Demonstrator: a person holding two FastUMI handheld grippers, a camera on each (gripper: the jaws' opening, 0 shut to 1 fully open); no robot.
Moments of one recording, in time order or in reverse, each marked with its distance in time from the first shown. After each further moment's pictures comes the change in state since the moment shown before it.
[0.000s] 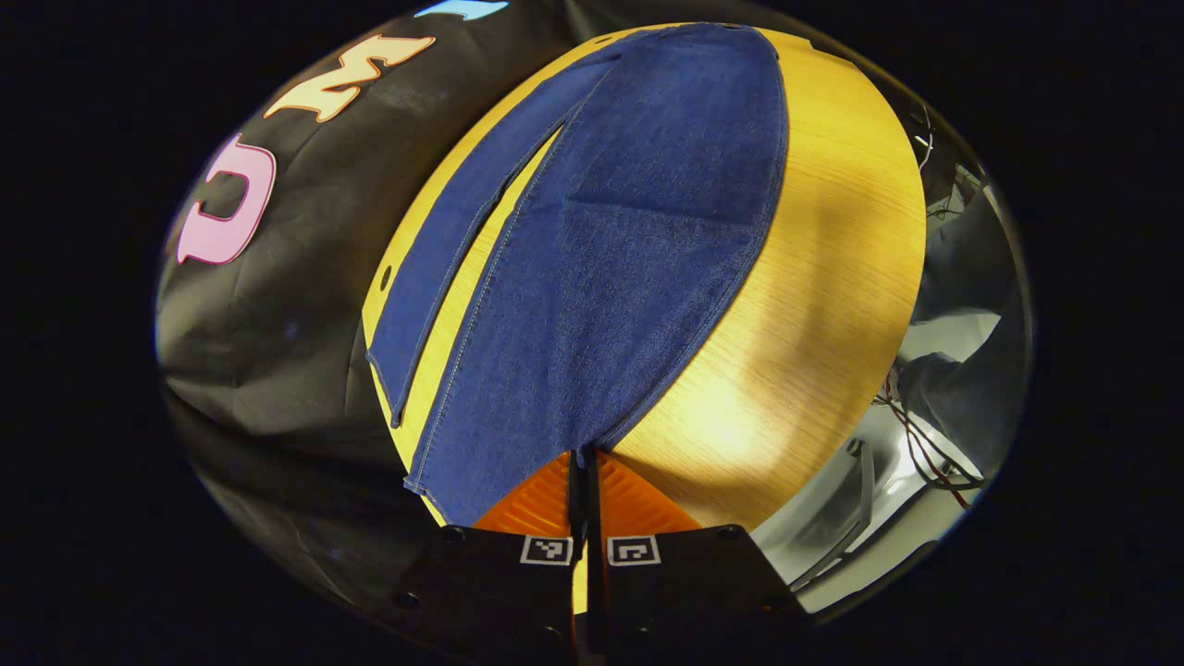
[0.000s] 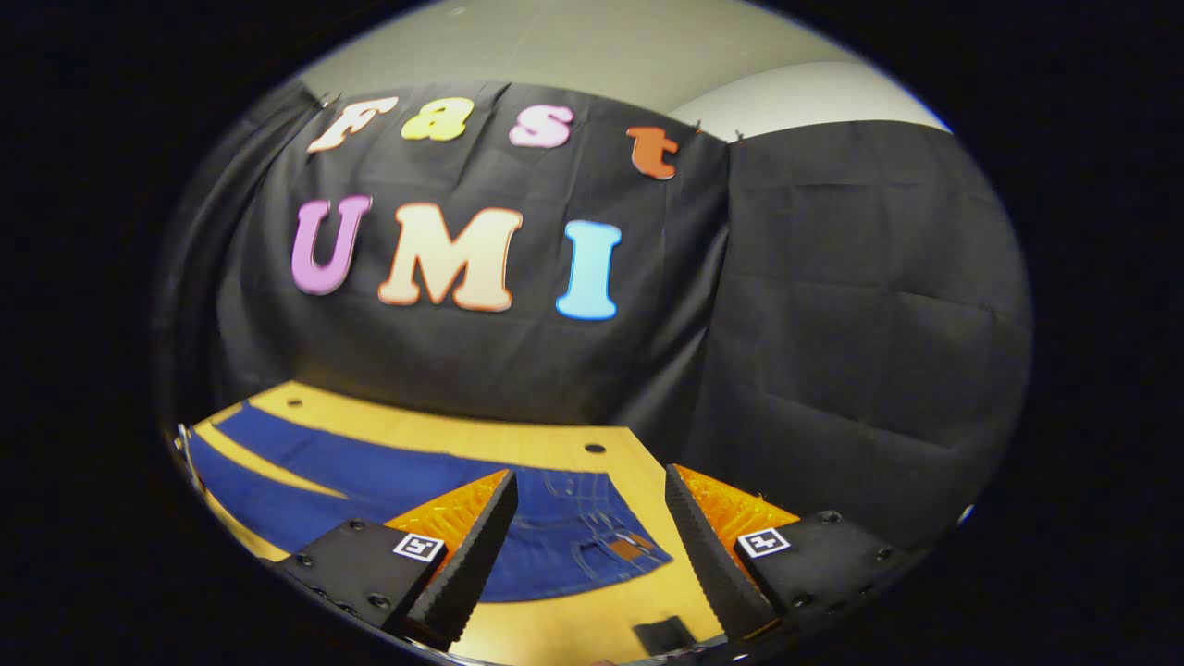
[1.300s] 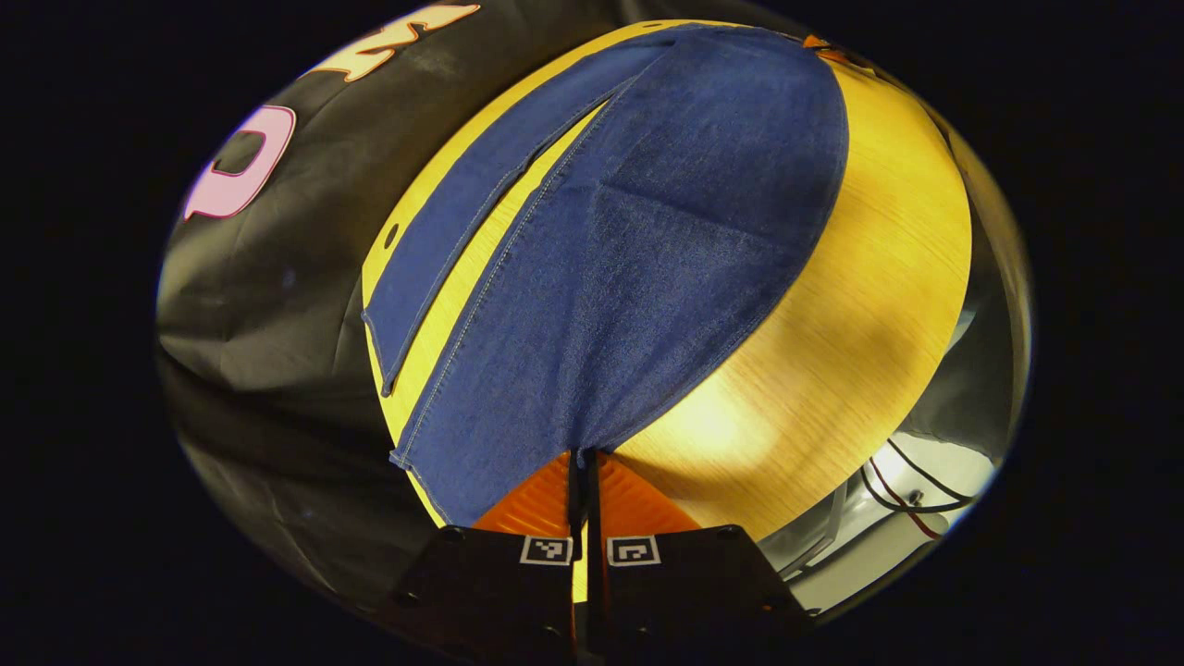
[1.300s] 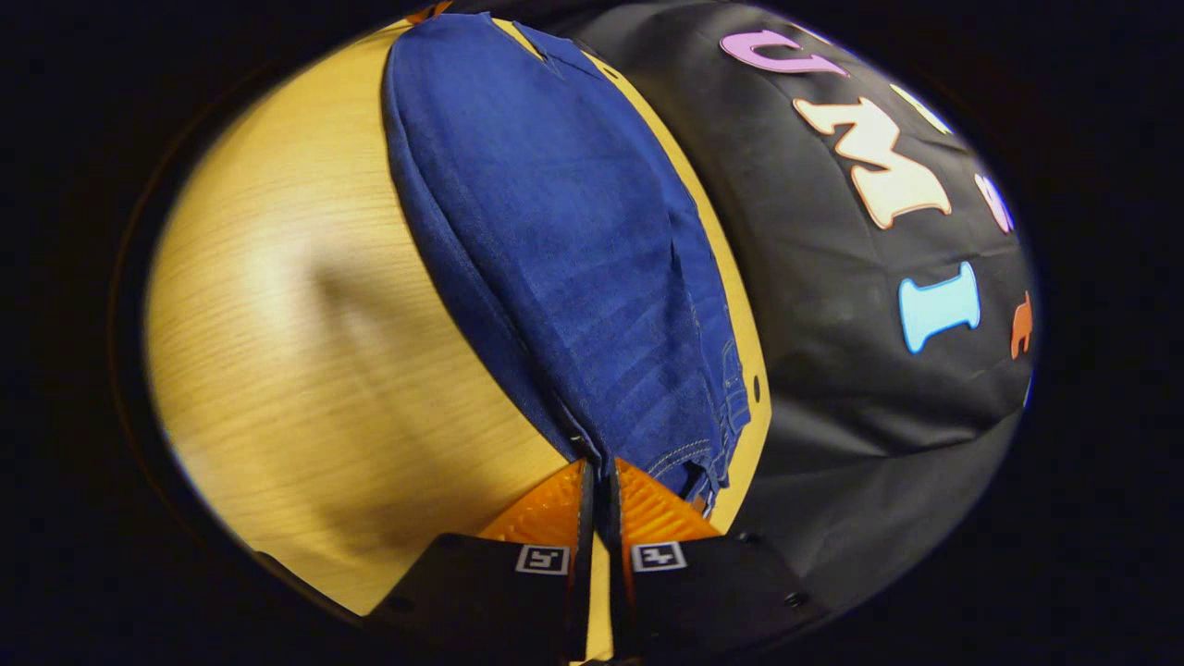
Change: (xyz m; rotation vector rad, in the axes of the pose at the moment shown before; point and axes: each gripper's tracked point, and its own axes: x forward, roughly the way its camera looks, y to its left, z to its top) left arm -0.003 0.004 0.003 -0.132 0.097 -0.014; right arm 0.101 0.083 -0.223 -1.128 0.245 0.528
